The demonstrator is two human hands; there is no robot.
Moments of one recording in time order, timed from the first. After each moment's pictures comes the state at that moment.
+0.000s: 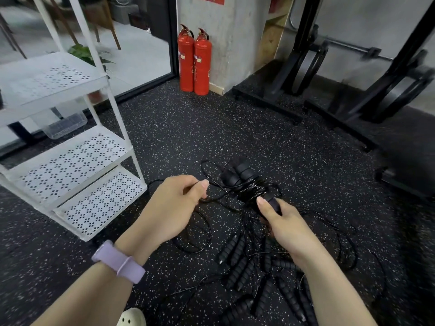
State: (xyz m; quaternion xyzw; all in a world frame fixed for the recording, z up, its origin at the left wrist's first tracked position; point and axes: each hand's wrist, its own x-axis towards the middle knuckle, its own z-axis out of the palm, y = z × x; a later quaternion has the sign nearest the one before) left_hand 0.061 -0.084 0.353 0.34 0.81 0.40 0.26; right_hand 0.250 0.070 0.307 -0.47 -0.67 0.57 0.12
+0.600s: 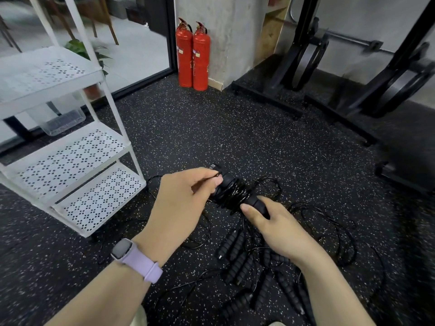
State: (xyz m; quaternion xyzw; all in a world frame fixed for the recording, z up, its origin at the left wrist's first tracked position) left_hand 0.085 -0.070 0.343 0.38 0.75 0.52 0.15; right_hand 0.251 0.066 0.305 -0.36 -0.80 0.48 0.05
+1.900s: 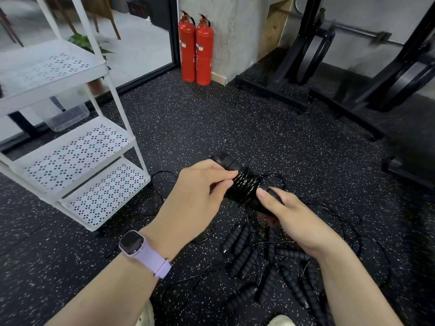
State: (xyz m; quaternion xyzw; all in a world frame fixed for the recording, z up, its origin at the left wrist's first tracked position) left_hand 0.085 -0.071 0.345 0.49 0.76 0.41 0.11; right_hand 0.255 0.072 0.315 -0.33 -0.73 0.60 0.06
